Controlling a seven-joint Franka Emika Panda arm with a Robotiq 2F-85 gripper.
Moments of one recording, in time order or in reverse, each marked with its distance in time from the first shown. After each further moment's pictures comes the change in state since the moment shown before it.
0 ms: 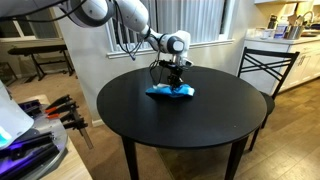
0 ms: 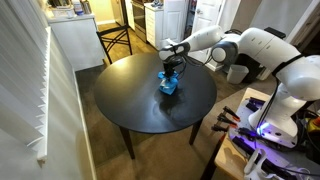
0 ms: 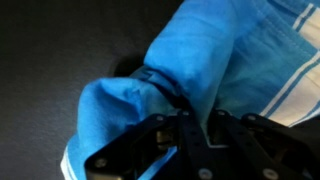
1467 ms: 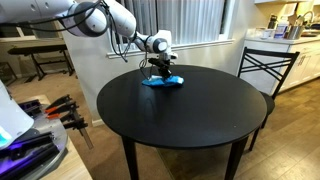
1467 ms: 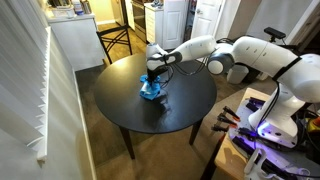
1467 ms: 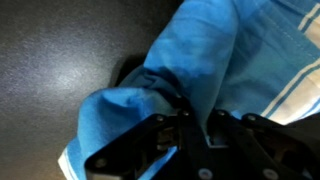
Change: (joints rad) arm 0.190 0.107 0.011 0.162 0.035 0.220 0.091
